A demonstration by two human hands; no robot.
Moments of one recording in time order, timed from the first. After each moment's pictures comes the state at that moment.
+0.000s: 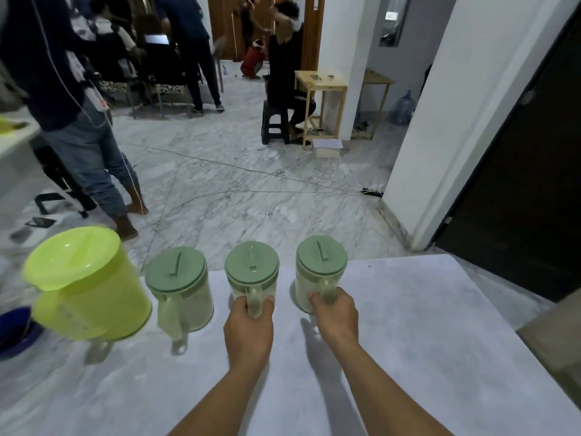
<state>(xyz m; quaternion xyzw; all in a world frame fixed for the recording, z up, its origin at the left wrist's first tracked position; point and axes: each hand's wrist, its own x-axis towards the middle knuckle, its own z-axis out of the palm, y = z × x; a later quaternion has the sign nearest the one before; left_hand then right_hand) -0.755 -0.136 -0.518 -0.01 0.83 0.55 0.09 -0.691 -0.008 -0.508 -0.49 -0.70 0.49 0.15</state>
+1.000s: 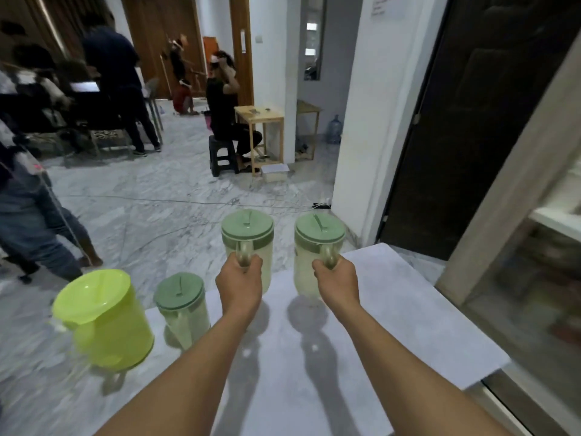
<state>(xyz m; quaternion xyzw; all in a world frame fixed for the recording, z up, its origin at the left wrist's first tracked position) -0.744 -0.170 -0.374 0.15 0.79 0.58 0.06 -0.624 -0.058 -0.375 -0.47 -0.65 0.51 0.31</state>
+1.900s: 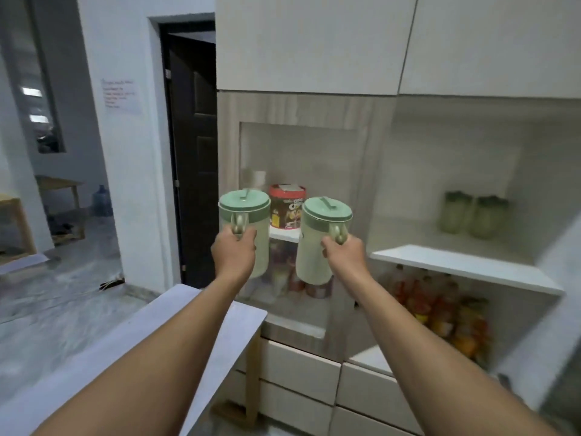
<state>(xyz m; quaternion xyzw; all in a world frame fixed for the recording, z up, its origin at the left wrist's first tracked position) -0.406 -0.217 -0.159 0.48 0.54 0.63 0.28 -0.215 -0.237 -0.154 -0.62 -0.47 0.26 0.57</state>
